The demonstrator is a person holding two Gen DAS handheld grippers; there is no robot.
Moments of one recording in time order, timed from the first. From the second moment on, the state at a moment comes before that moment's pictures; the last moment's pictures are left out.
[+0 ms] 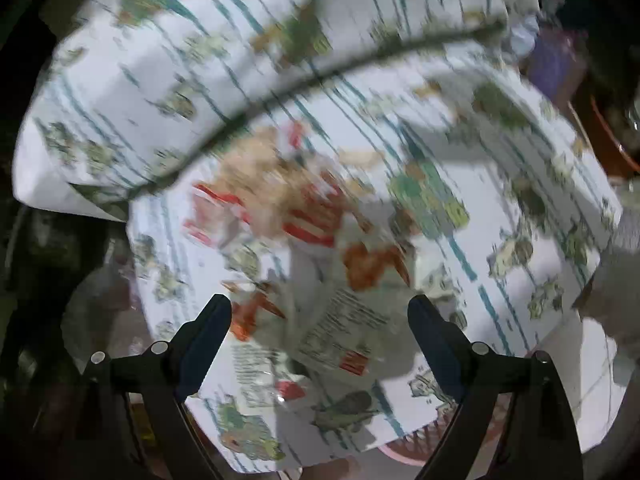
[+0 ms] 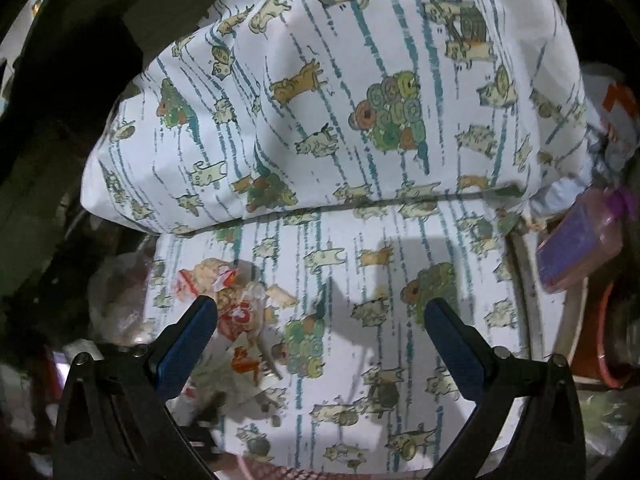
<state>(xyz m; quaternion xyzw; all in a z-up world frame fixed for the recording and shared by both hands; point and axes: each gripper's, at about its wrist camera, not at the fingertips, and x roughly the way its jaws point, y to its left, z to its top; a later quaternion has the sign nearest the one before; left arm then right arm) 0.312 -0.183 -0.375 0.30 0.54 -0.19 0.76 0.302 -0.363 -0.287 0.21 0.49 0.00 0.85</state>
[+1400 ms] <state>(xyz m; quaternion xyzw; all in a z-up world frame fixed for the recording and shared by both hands) 0.367 -0.103 -0.350 -0.01 0.63 -0.16 0.76 0.370 -0.309 -0.327 0.09 0.54 0.01 0.83</state>
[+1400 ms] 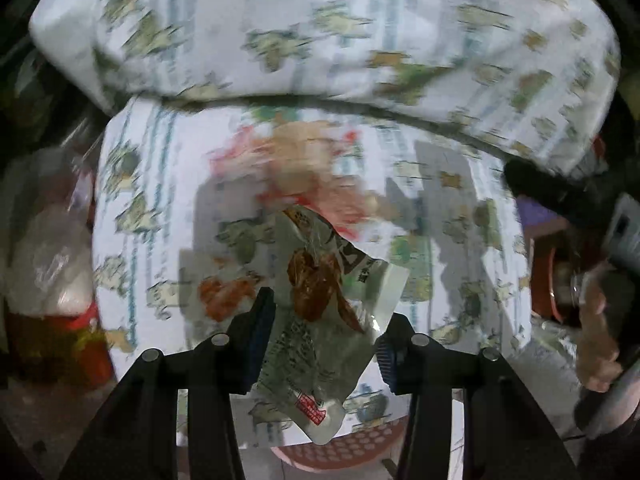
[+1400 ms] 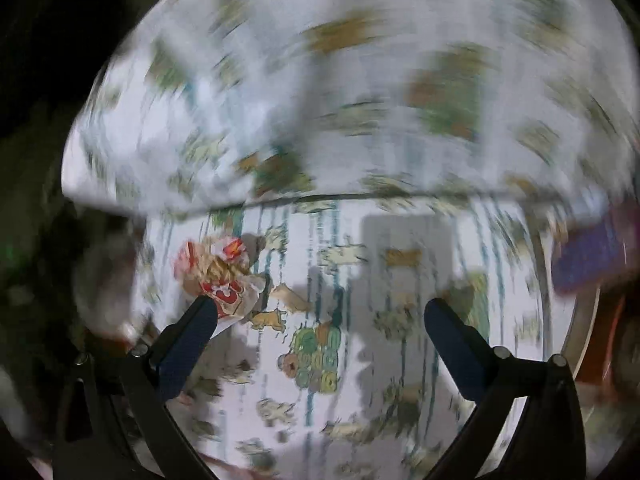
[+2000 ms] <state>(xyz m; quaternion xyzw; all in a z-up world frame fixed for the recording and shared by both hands) 0.385 -0.055 -0.349 0.00 0.64 -0.08 0.76 0.422 -0.257 -0.419 0.03 0.64 0.01 0.77</state>
